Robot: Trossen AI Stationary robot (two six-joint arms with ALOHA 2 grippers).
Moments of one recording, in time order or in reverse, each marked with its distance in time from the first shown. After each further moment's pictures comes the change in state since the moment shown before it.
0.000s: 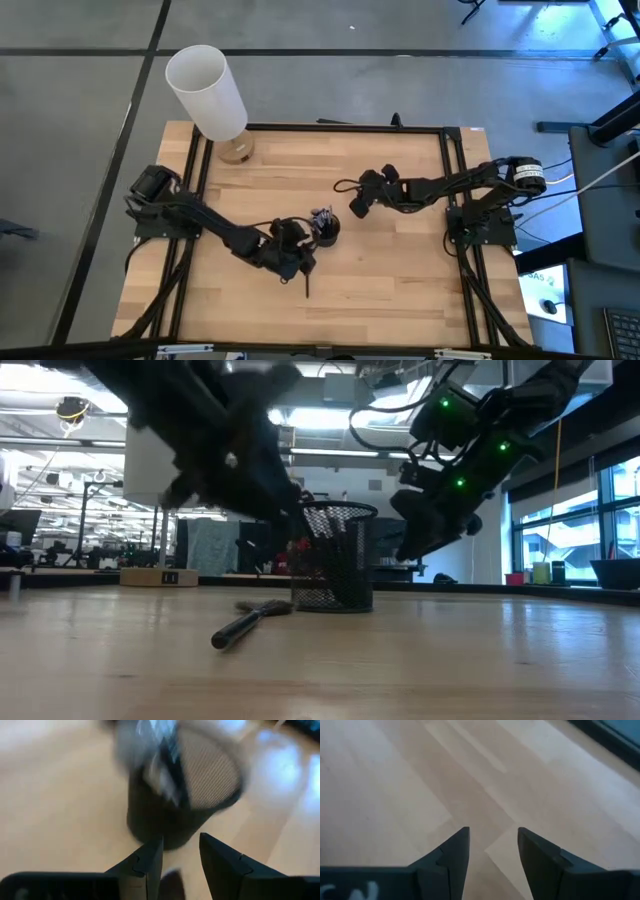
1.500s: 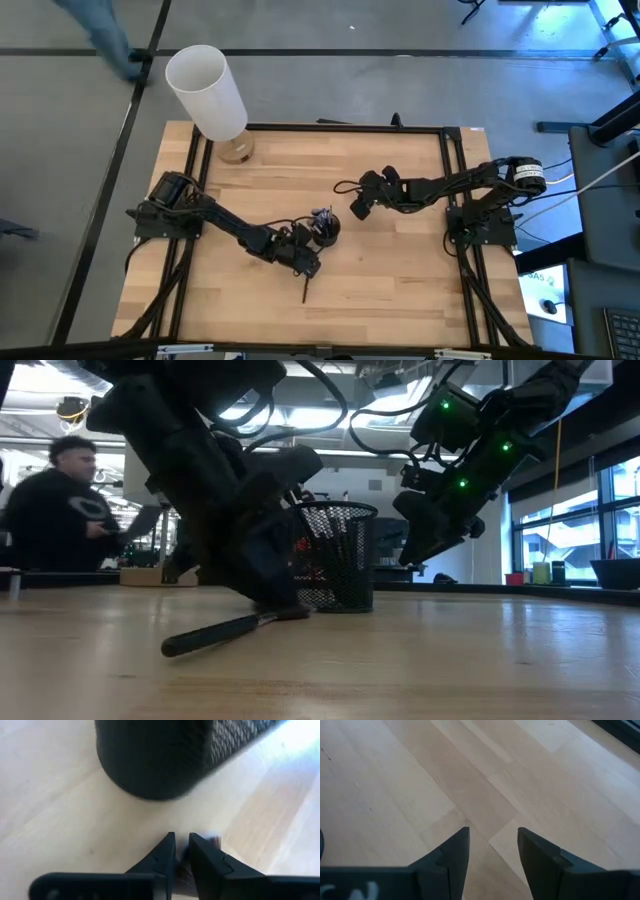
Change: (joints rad) left arm 0.059 0.144 0.002 0.043 0.367 -0.082; right arm 0.000 0.000 0.000 -0.028 -0.024 0.022
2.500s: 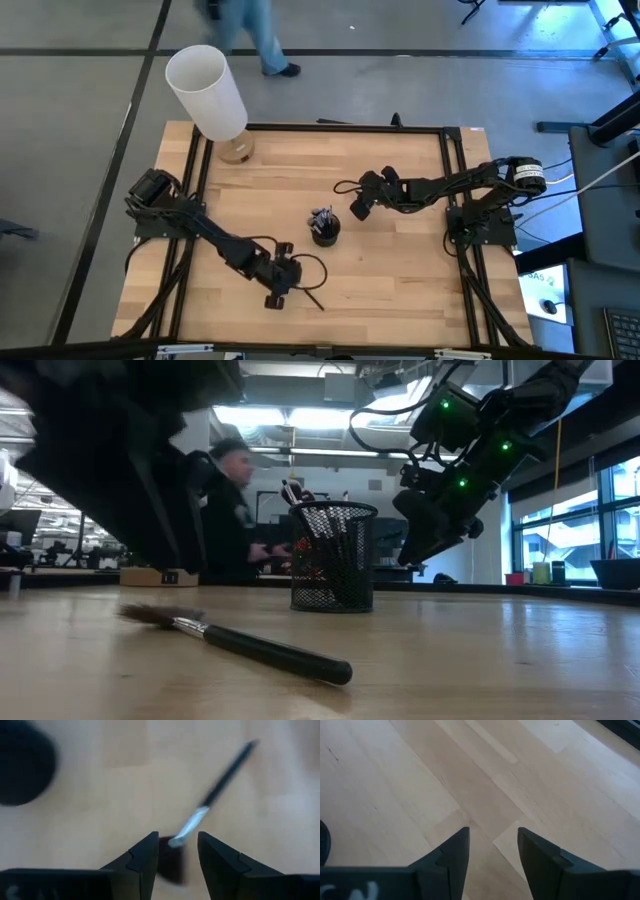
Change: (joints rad) left arm -0.155 -0.139 0.014 -0.141 0.128 0.744; right arm -0.001 0.000 0.000 0.009 -0.016 -0.006
